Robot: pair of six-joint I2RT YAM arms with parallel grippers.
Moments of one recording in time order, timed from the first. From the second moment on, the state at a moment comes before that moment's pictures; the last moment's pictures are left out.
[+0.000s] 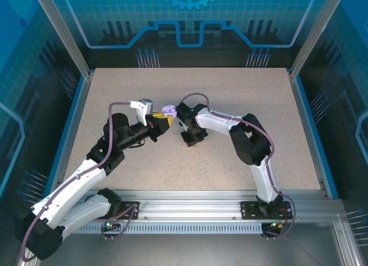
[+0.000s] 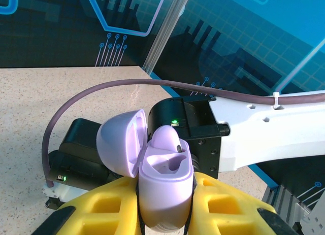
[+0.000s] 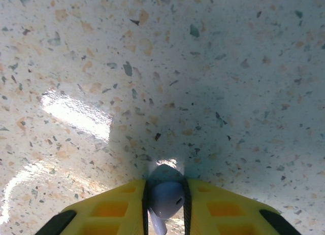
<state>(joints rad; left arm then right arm) -0.49 0.89 0.72 0.04 0.35 -0.42 0.73 2.14 1.59 -0.95 0.01 0.26</state>
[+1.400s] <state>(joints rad) -0.49 1.10 0.57 0.45 0.35 -0.54 0.51 1.19 0.95 -0.23 -0.30 0.48</state>
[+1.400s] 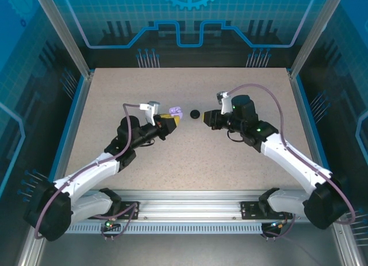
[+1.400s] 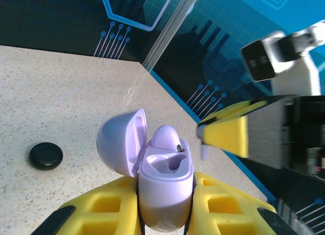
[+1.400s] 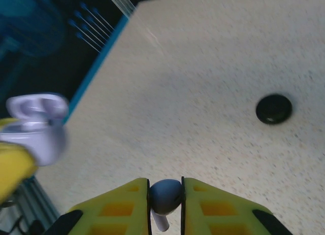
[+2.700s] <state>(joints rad) -0.63 1.26 0.68 0.76 0.57 -0.56 0.58 1.05 0.98 0.00 -0.52 0.45</state>
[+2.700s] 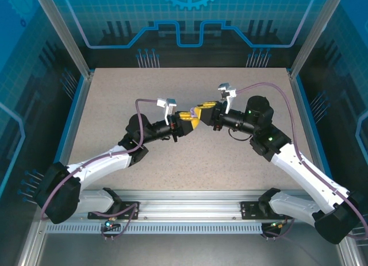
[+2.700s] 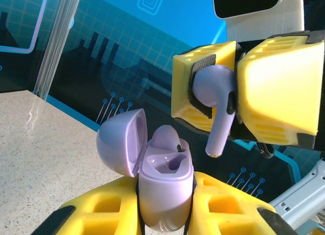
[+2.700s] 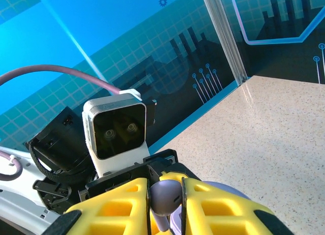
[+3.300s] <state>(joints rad) -0.64 1.25 0.68 0.76 0.57 -0.56 0.58 1.02 0.98 -0.02 -0.48 0.40</state>
